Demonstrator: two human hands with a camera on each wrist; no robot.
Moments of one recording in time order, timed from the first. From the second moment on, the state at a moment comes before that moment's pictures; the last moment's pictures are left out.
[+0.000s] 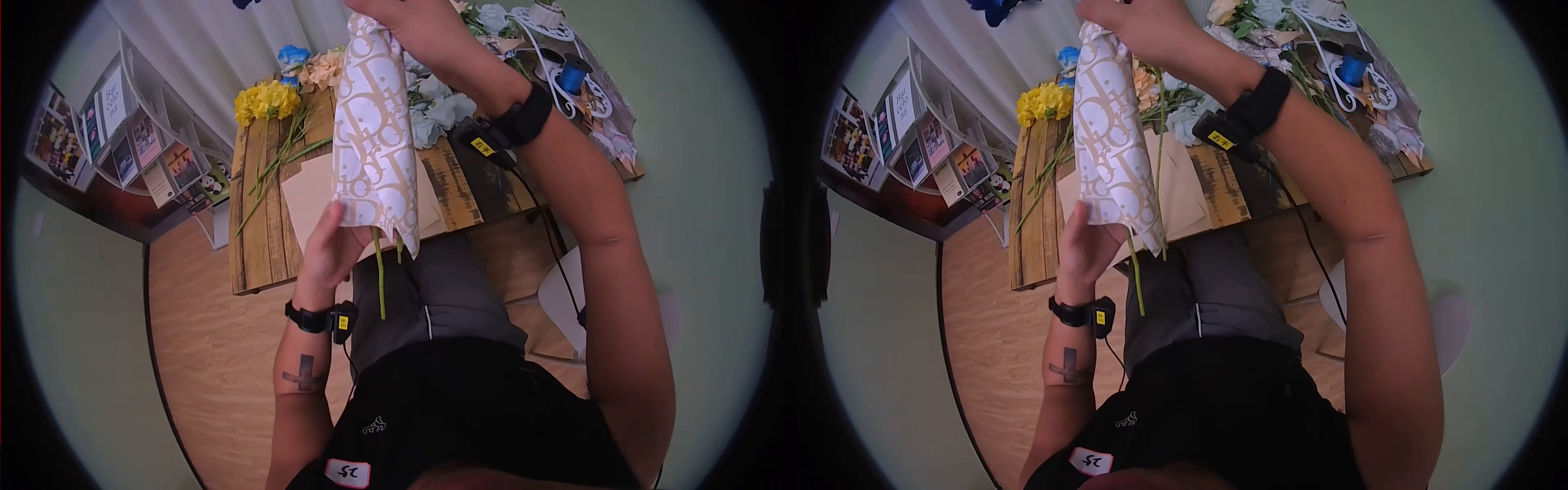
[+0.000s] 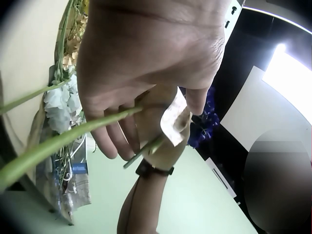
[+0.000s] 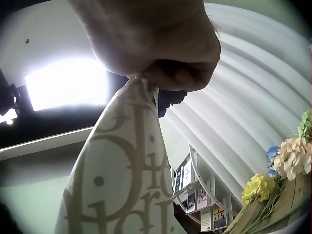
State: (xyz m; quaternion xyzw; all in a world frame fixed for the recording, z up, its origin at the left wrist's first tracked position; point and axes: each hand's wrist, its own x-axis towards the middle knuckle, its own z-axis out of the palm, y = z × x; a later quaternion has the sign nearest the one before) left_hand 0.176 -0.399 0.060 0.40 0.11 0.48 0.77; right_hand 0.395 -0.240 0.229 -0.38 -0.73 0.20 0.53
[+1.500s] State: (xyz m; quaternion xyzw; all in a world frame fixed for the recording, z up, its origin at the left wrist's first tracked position) left_hand 0.224 -0.424 0.073 0.52 0.36 0.71 0.30; right_hand 0.375 -0.276 0.217 -0.37 -0.67 0.24 0.59
